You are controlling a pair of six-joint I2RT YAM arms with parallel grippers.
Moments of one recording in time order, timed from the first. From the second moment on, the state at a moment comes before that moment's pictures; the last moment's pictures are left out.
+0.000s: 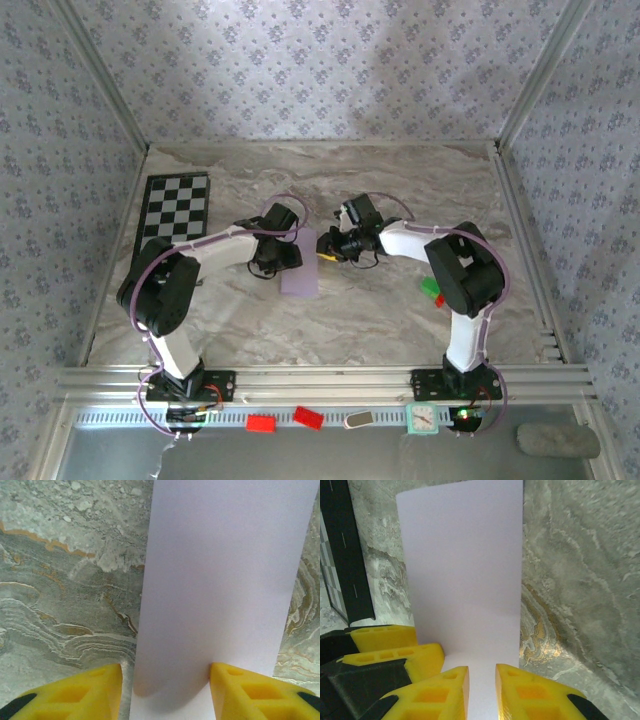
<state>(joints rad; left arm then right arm) -0.62 1.74 1.05 -0.53 0.03 -0.77 0.55 1.89 1.10 -0.12 -0.55 0.77</state>
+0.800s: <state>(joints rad) -0.61 1.74 1.05 -0.54 0.00 -0.78 0.51 1.80 1.06 -0.16 -0.46 0.77</state>
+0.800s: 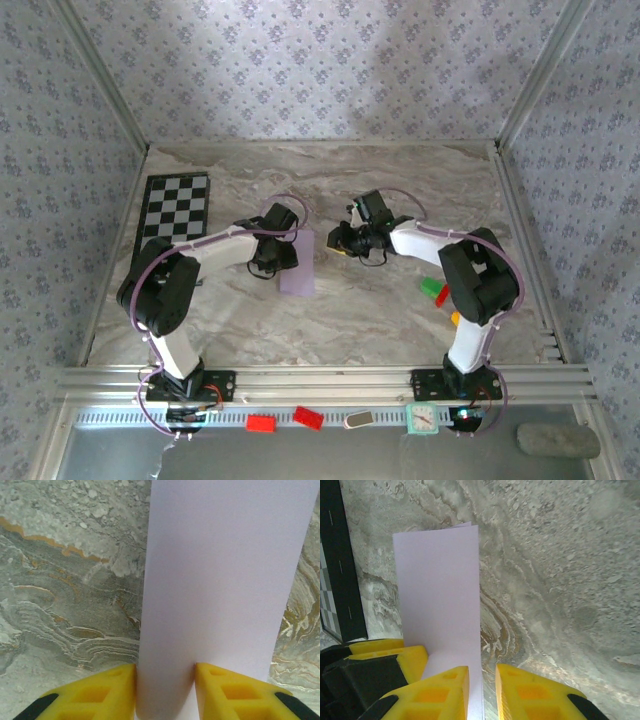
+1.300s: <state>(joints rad) -0.61 1.77 1.05 -0.56 -0.03 -0.84 0.49 1.81 1.04 -0.12 -0.49 0.77</state>
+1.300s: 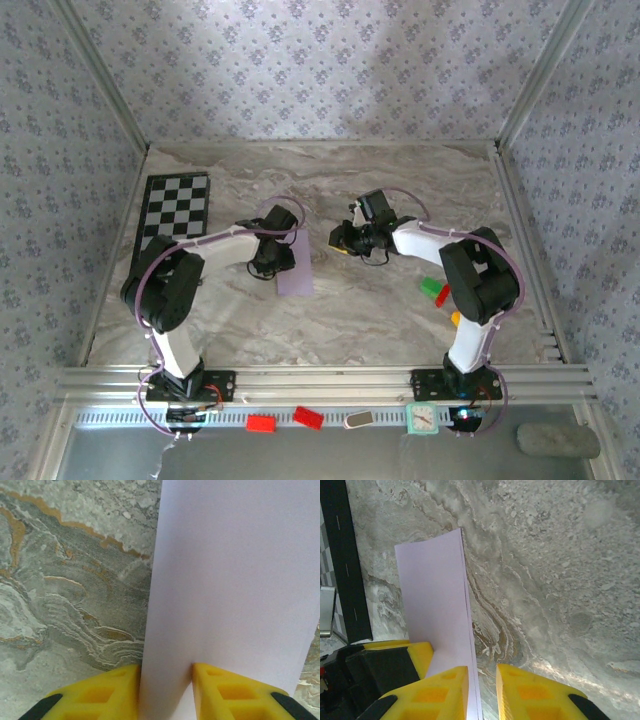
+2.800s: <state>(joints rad) -0.61 1.81 1.10 -0.61 -0.03 -0.87 0.51 1.87 1.04 -0.08 -0.52 0.77</state>
